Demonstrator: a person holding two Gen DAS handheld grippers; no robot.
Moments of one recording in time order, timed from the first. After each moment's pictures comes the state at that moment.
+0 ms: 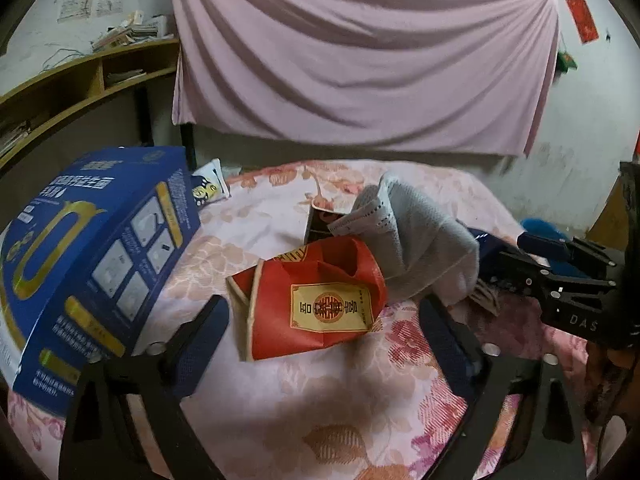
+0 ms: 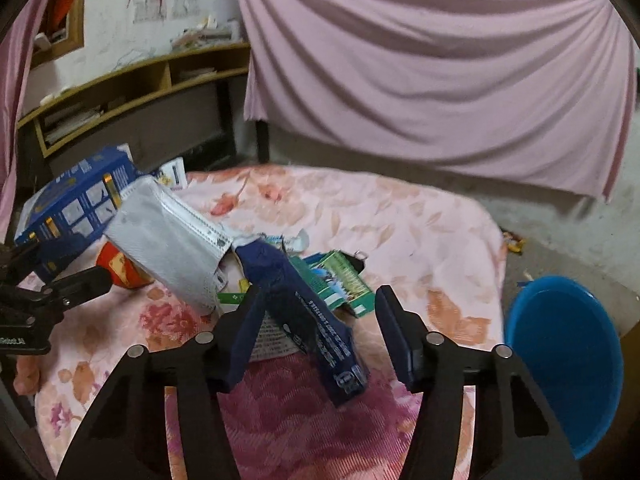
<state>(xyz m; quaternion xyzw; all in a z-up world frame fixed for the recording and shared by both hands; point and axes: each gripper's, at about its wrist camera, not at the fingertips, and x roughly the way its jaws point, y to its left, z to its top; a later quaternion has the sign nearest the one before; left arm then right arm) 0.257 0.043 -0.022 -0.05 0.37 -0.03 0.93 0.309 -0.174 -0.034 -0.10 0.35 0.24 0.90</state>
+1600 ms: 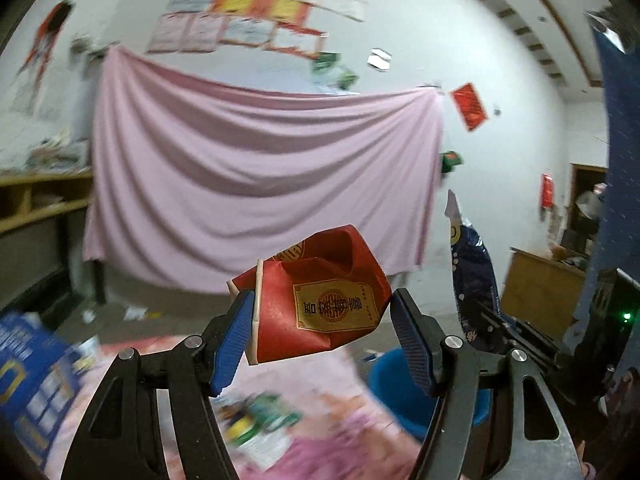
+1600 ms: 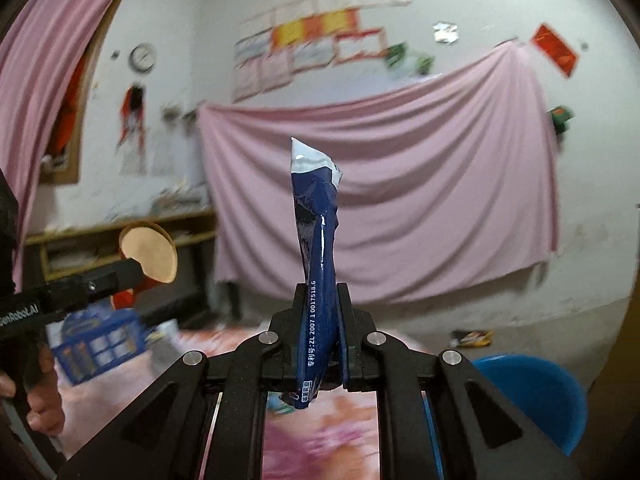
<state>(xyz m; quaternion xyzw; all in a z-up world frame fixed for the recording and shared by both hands) 0.234 -0.087 0.130 -0.06 0.10 -0.20 0.97 0.227 -0.288 0.045 0.02 0.06 0.17 0.98</state>
